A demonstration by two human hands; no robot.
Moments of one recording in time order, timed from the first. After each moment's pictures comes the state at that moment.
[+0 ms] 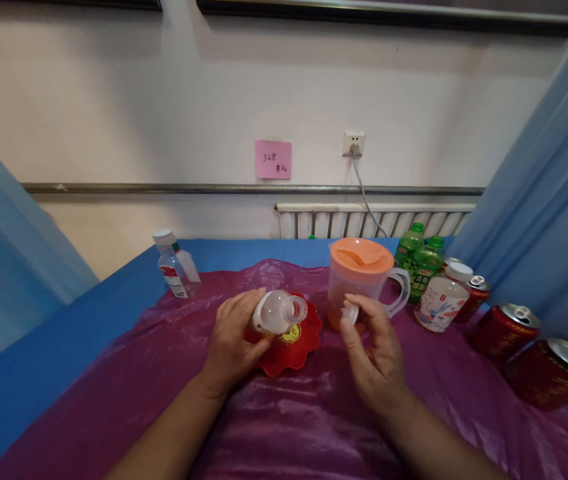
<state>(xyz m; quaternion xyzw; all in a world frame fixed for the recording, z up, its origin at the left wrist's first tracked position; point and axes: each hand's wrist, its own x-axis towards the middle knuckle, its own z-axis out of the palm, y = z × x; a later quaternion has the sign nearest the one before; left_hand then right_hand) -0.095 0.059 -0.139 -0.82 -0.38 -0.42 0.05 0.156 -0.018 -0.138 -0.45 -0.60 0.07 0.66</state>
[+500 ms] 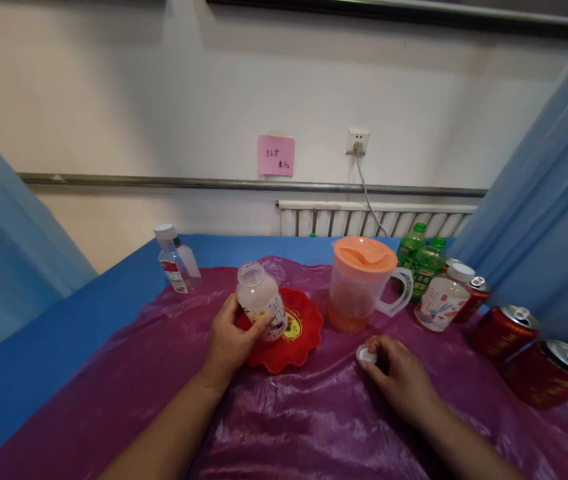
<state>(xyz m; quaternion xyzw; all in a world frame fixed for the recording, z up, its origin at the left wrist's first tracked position) -0.096 0.074 -0.163 -0.66 -0.47 -0.54 -0.23 0.226 -0.038 -0.205 -0.65 -0.62 0.23 0.37</state>
